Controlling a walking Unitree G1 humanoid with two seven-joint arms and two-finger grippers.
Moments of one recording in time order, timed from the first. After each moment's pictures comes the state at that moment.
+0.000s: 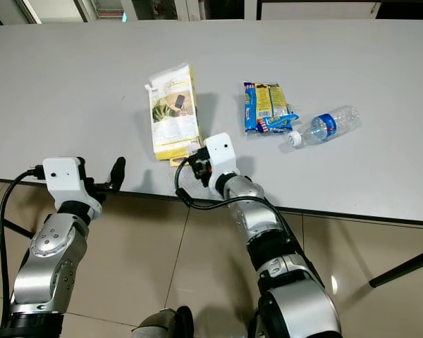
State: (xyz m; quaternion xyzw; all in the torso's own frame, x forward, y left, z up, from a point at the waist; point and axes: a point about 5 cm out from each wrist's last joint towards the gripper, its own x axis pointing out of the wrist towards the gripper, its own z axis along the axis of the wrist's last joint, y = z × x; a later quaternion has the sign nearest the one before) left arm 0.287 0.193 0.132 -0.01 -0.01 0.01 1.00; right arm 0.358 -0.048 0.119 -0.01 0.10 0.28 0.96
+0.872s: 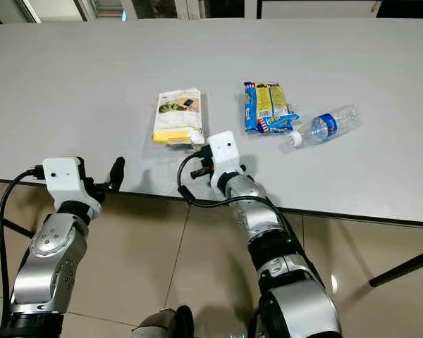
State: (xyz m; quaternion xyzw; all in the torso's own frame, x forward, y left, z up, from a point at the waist) left arm 0.287 0.194 0.132 0.00 0.00 0.01 1.00; right arm 0.361 -0.055 0.123 0.00 0.08 0.25 0.97
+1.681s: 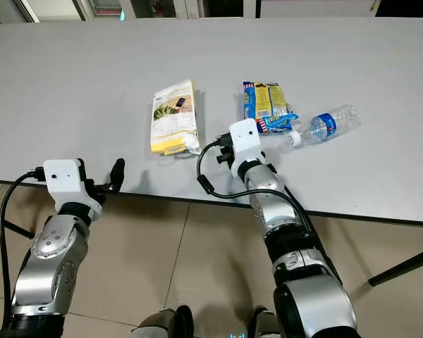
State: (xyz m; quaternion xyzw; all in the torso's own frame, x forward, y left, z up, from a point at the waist) left arm 0.285 0.193 0.129 -0.01 0.00 0.02 1.00; right arm 0.373 -0.090 0.141 -0.07 0.01 0.18 0.98
